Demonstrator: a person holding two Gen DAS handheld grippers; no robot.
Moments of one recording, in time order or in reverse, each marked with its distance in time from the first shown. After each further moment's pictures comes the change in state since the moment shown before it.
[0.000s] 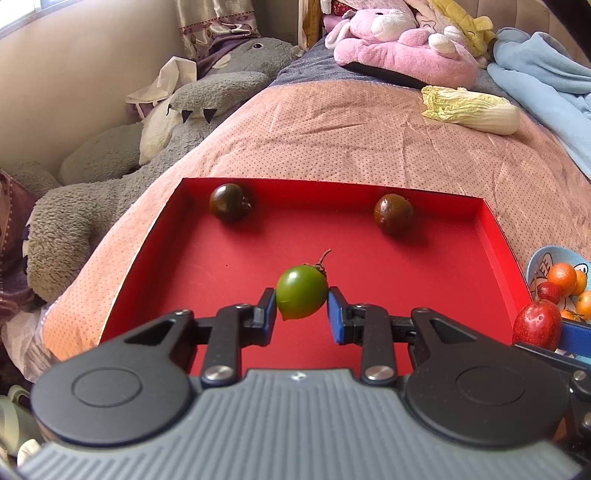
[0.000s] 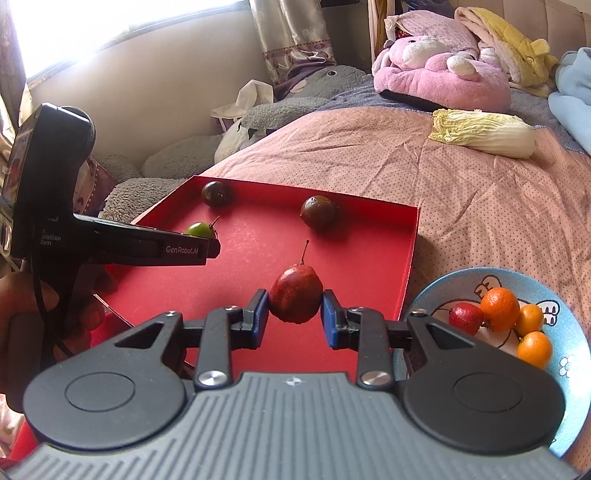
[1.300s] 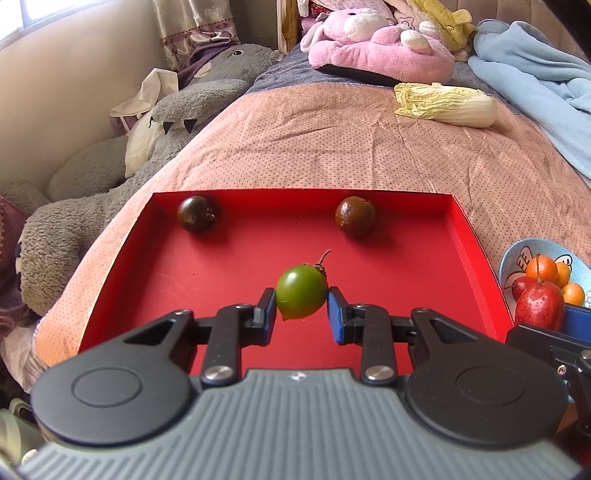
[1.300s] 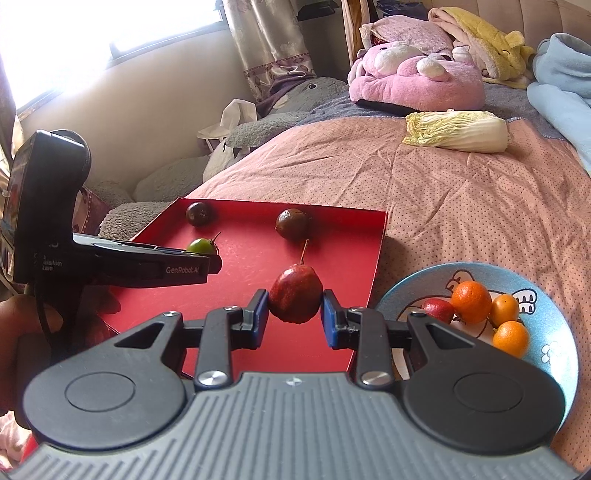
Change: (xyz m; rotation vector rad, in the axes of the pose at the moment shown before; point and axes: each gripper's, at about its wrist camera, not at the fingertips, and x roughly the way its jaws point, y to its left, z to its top) left arm -0.008 -0.028 0.003 0.056 -0.013 -0.021; right arm -0.026 -0.023 -0.005 0.078 -0.052 -0.012
